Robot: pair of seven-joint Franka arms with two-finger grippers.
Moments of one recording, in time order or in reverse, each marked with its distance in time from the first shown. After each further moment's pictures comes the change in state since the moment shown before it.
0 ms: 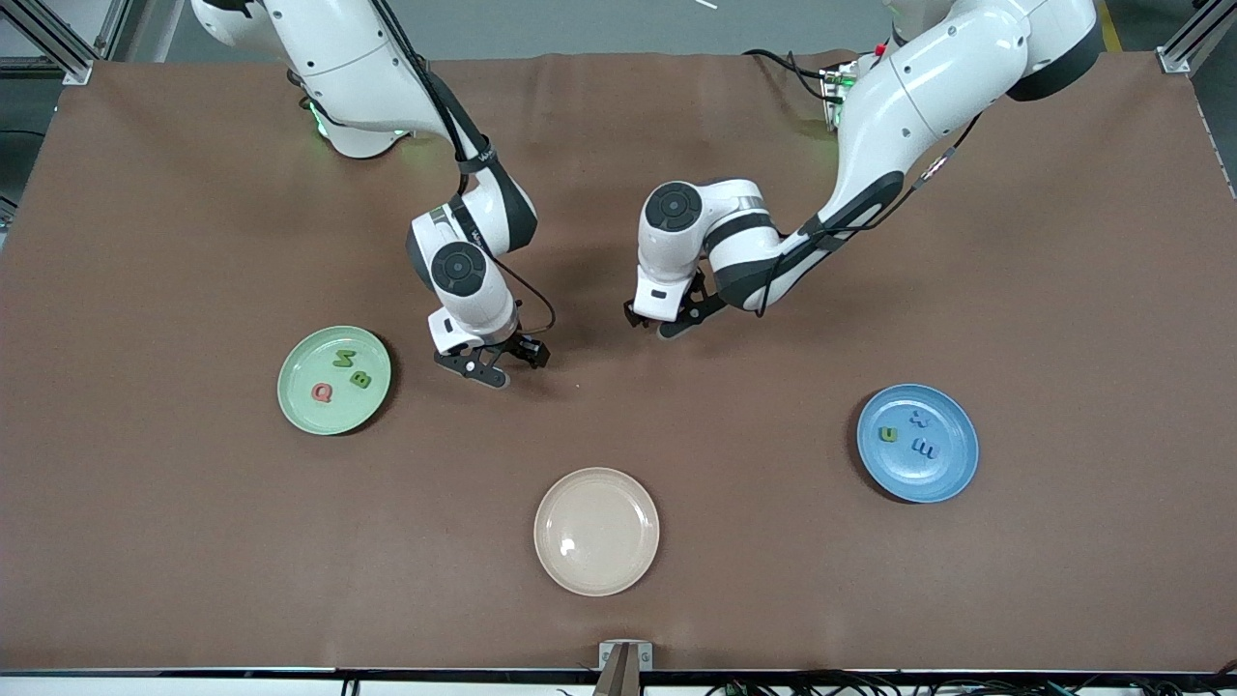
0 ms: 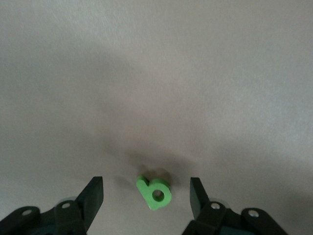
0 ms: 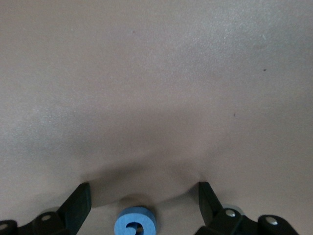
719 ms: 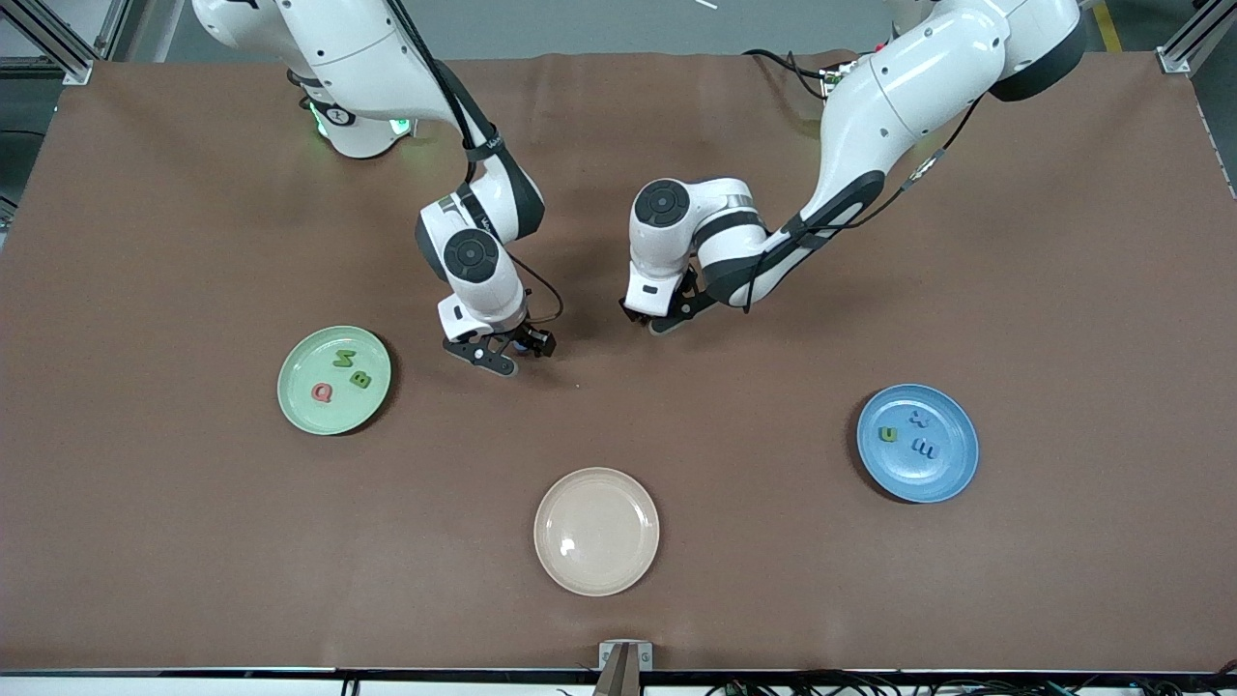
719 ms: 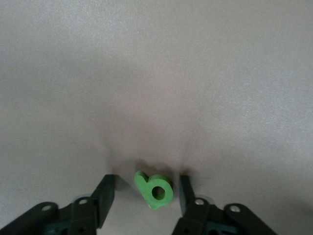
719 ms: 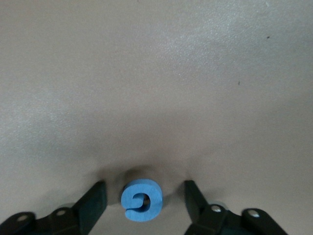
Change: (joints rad) left arm -0.058 0.001 0.051 0.000 0.000 0.023 -0.008; right arm 0.040 -0.021 -0.006 -0.021 -0.001 -0.008 0.051
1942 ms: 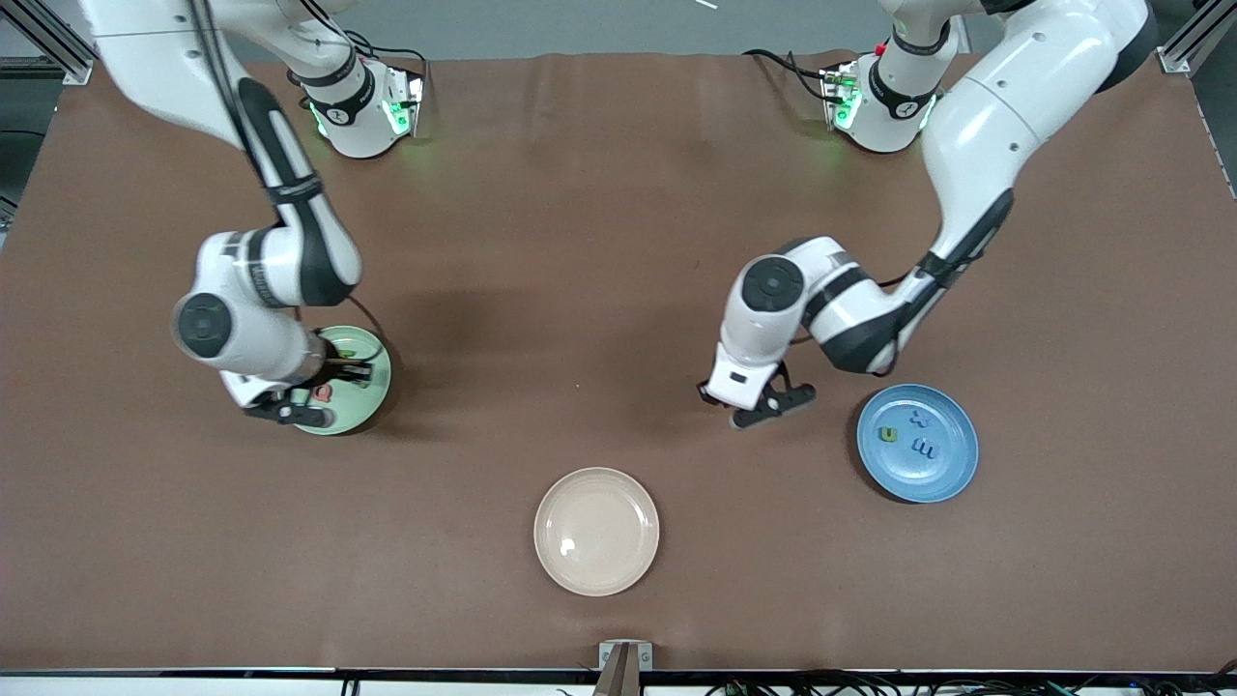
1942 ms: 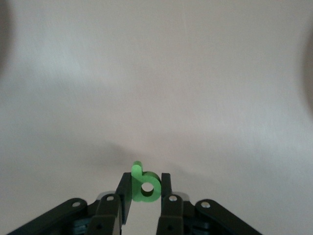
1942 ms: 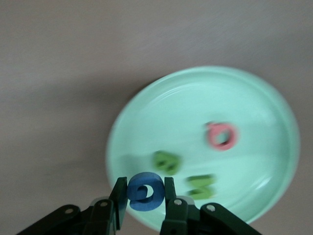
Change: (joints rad) left arm 0.258 -0.026 0.007 0.181 -0.006 -0.076 0.539; right arm -0.519 -0.155 -0.035 0.031 0.000 -0.306 -0.824
